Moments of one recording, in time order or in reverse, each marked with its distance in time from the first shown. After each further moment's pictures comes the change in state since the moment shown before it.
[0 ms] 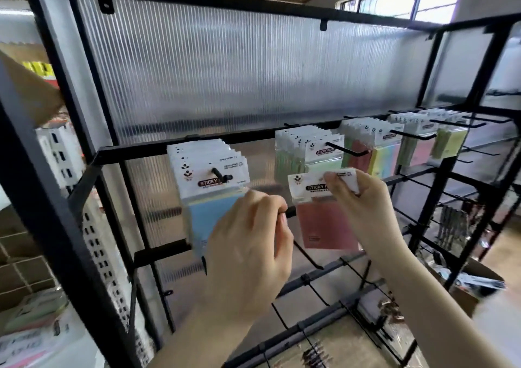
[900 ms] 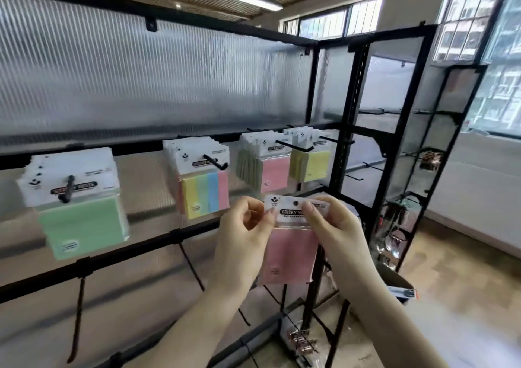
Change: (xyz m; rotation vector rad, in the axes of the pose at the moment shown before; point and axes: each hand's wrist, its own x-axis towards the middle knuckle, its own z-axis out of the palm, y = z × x) left_hand 0.084 0.192 0.292 -0.791 -0.206 -0.656; right_hand 0.074 0.135 -0.267 0.226 0.046 0.181
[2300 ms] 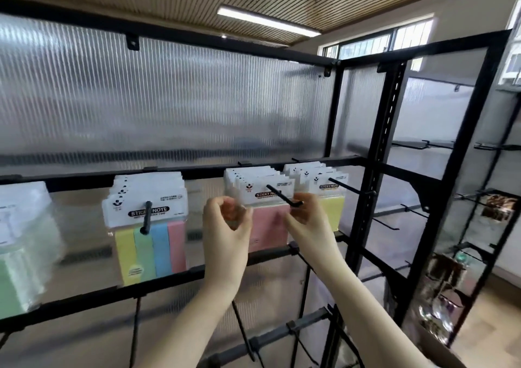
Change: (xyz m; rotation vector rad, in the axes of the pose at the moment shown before) left_hand 0.132 -0.068 0.076 0.176 0.433 0.115; right_hand 0.190 0.094 -0.011 -0.148 -0.148 -0.110
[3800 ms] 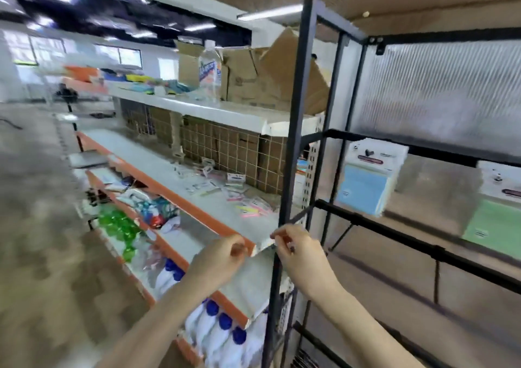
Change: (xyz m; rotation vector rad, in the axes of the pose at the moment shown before) left_hand -0.217 0.075 -0.602 0.972 0.175 -0.688; right_hand -0.375 -0.233 0.386 0.090 -1.013 -0.531
